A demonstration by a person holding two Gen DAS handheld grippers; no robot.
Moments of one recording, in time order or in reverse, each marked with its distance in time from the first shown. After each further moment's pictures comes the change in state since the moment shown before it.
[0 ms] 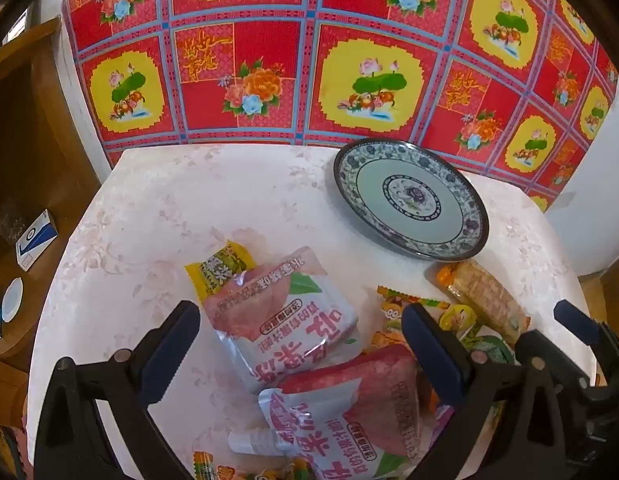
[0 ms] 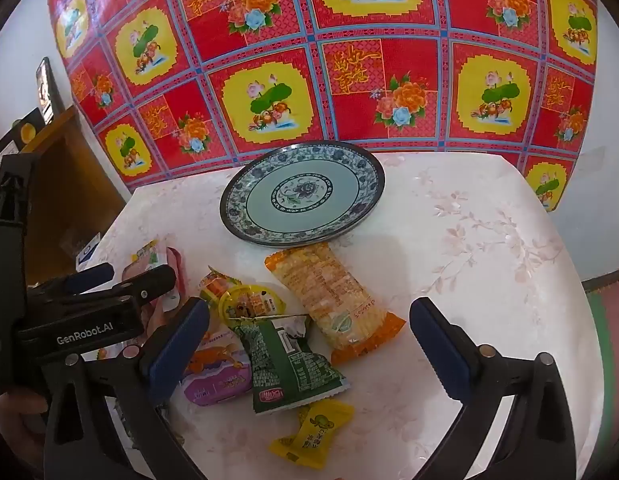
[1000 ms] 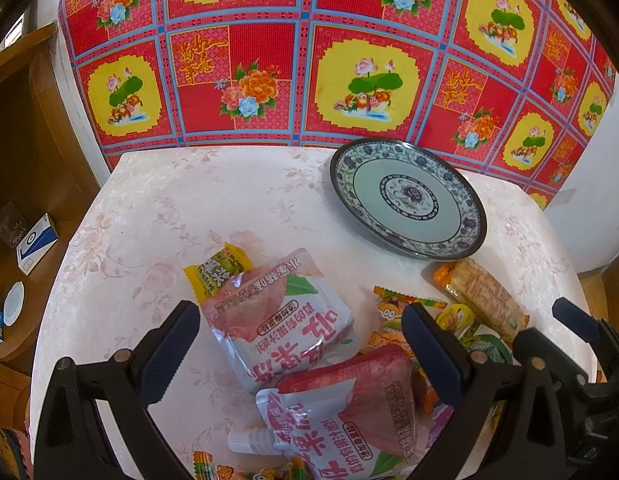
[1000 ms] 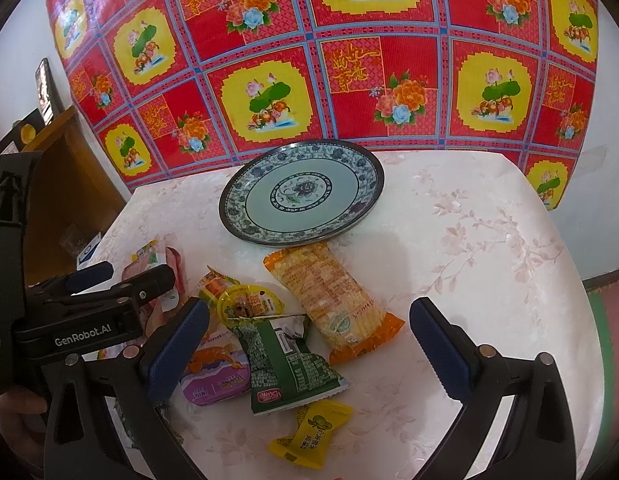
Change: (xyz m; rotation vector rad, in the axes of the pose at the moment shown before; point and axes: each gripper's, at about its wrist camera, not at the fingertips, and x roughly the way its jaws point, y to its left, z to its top) left arm 0.000 -0.002 0.000 0.001 0.013 0.006; right arm 0.001 0.000 -0.001 0.004 0.007 0.003
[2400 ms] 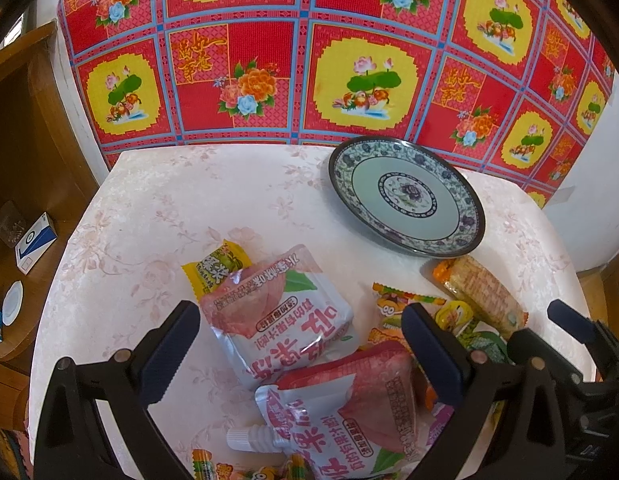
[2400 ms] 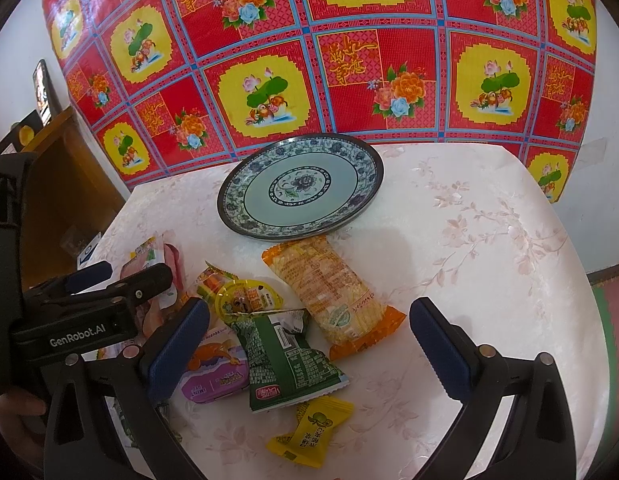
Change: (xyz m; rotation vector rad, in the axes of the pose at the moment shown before) left arm 0.001 -0.004 -0.004 0.001 0.000 -0.002; right arm 0.005 -0.004 -0.003 0.010 0.009 0.005
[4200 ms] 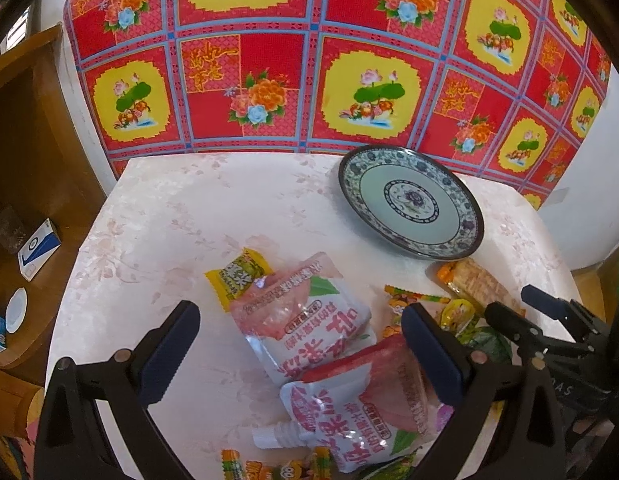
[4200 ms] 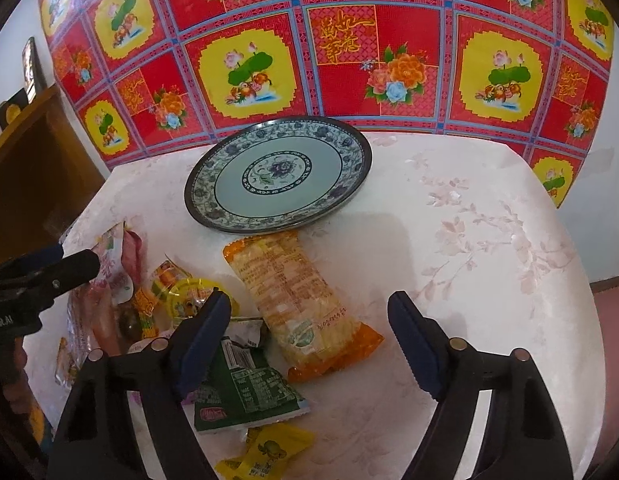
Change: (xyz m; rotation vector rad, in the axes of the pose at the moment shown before) left arm -0.012 0.017 0.007 0.009 -0.007 -0.011; right arm 0.031 -0.016 0.002 -0.050 0.046 -0.032
